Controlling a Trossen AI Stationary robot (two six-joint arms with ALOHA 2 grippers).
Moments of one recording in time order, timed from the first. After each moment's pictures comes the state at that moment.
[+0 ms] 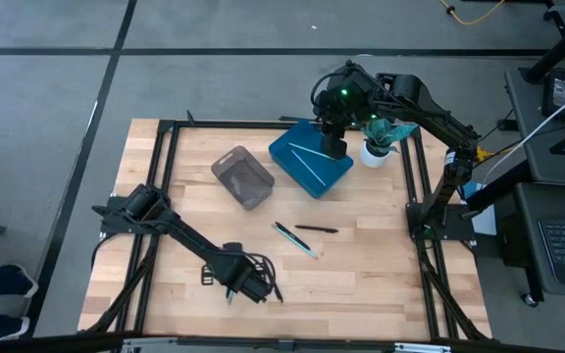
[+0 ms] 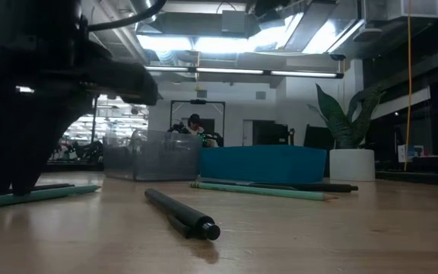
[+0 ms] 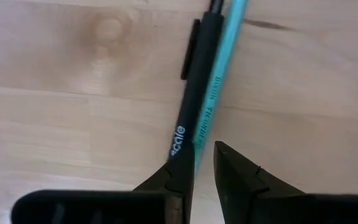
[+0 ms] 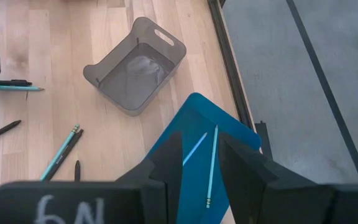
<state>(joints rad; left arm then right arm) -0.54 2.01 1.39 -0.98 -0.03 -2.21 -0.31 1.78 2.30 -1.37 0.06 -0.19</state>
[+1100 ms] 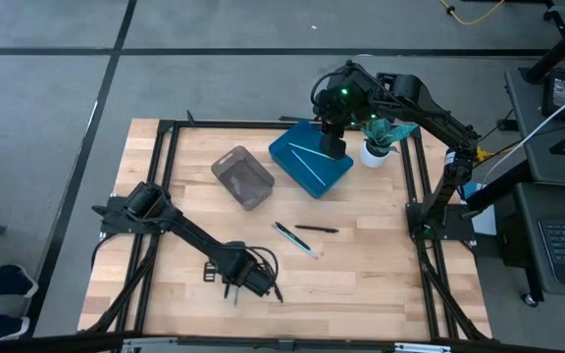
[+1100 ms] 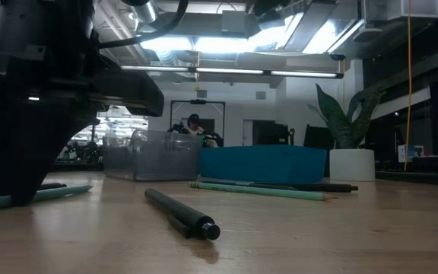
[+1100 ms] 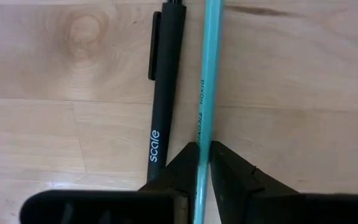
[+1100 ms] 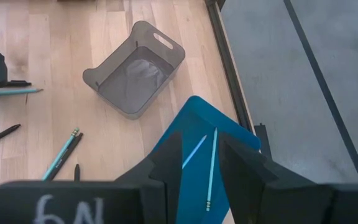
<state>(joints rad) -0.50 2.01 1.35 -0.92 0.03 -2.11 -0.31 1.78 2.30 -1.35 0.06 -0.19</state>
